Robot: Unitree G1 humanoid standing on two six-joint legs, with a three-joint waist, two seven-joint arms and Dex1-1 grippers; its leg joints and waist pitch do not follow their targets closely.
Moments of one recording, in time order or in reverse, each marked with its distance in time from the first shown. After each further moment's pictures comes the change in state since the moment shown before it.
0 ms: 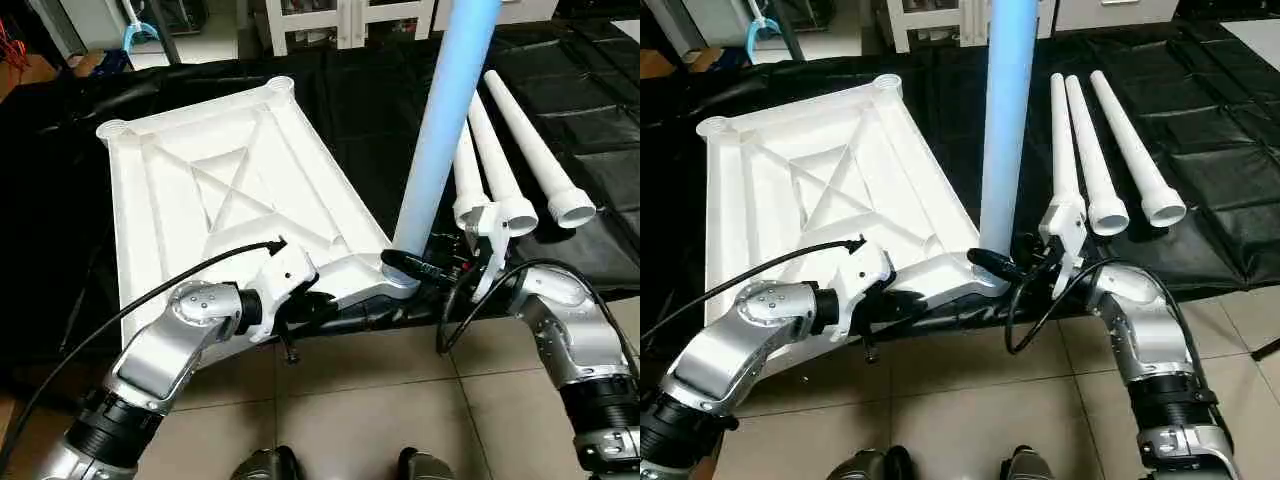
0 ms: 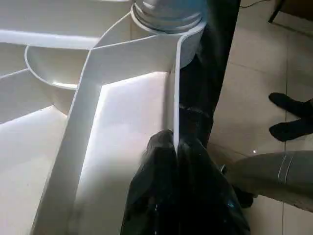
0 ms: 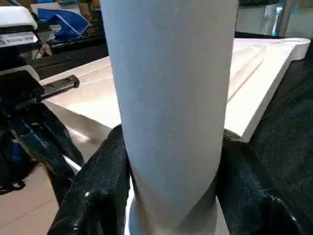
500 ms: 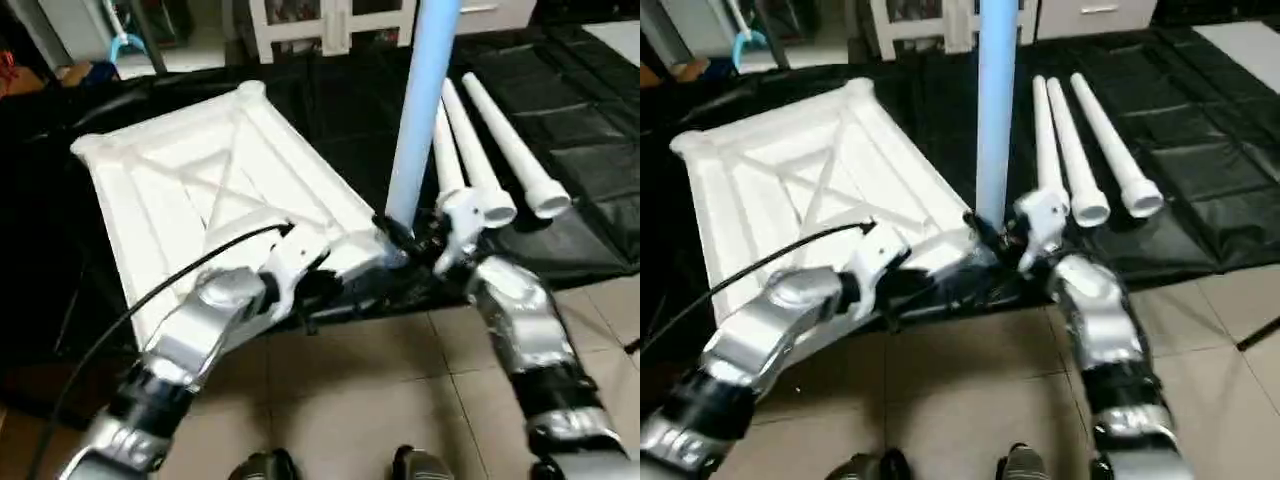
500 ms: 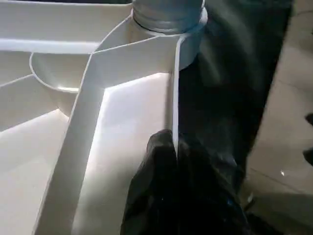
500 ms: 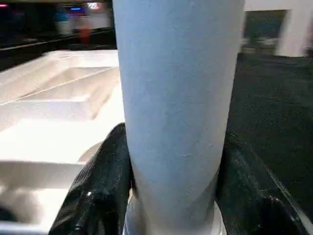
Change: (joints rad) left arm -0.131 -0.167 0.026 0.188 0.060 0.027 0.208; right arm -0.113 0.195 -0.015 0.193 -0.165 -0.135 -0.510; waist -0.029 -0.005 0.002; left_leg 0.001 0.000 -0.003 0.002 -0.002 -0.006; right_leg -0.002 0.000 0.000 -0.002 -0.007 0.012
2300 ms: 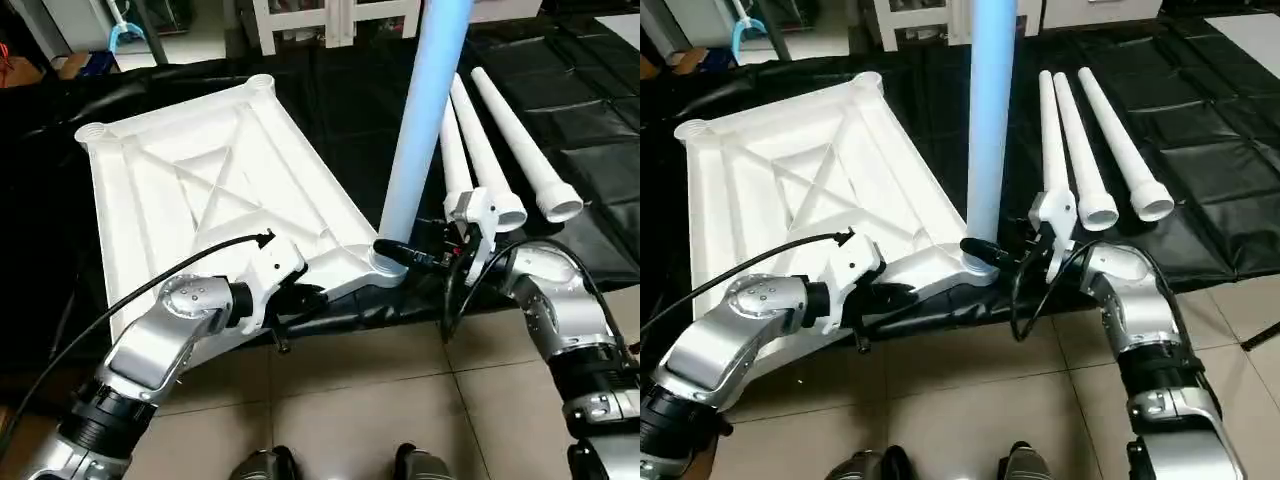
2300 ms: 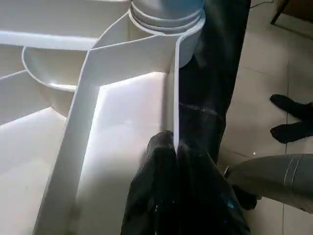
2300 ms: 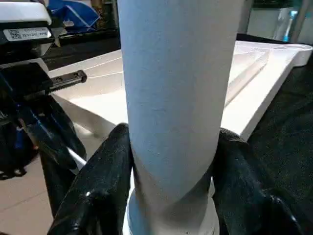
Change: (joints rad) left arm 0.113 0.187 0.009 -0.156 -0.083 -0.022 -0.213; right arm -0.041 -0.208 0.052 0.002 0.146 0.058 0.620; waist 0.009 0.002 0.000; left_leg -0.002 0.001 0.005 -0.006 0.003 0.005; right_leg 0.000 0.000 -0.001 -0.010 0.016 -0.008
